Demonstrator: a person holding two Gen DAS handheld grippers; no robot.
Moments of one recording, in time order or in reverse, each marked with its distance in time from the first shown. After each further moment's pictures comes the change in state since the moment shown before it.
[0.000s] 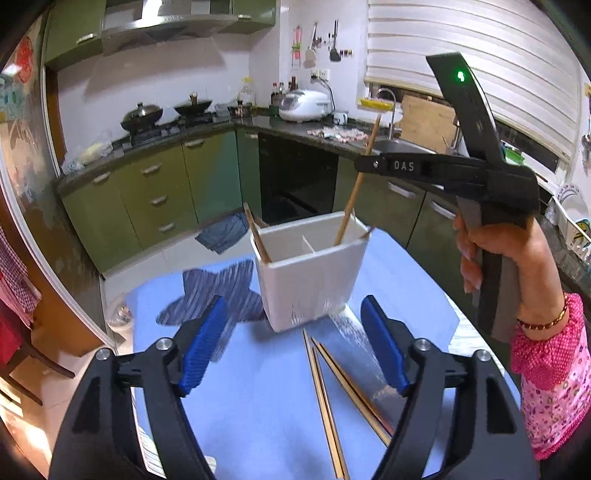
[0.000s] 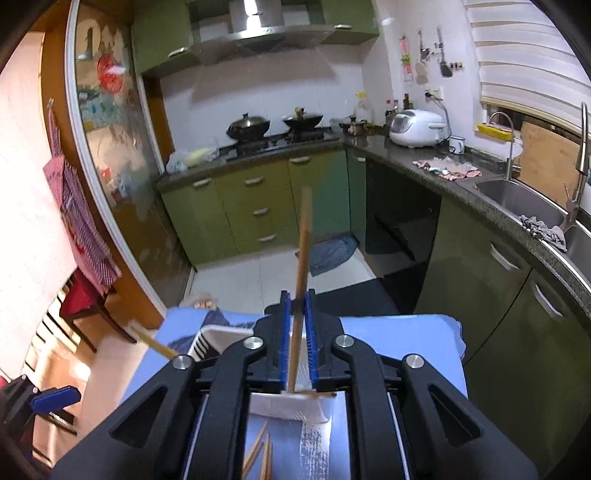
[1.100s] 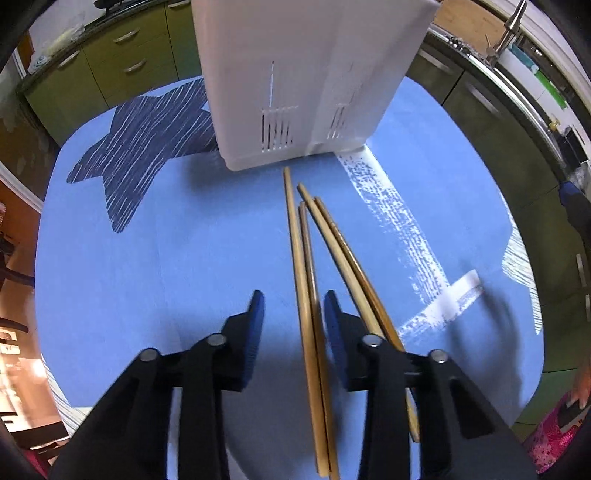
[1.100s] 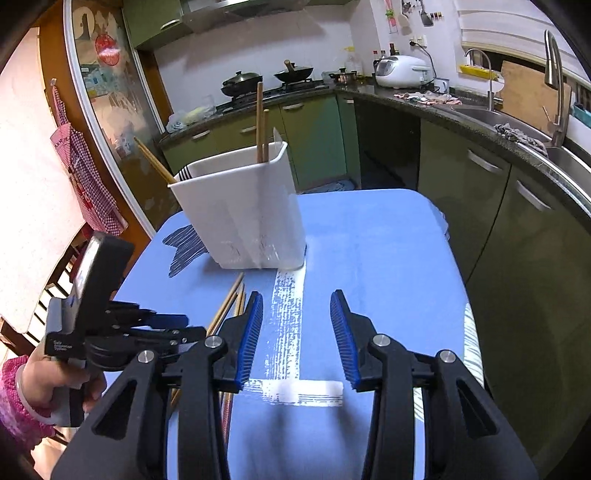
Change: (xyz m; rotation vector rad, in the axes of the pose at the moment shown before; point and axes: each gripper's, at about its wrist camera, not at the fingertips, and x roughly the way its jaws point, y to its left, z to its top) left arm 0.157 -0.011 -0.090 -0.089 0.522 -0.038; right arm -0.072 -0.056 -0.192 0.057 0.144 0.033
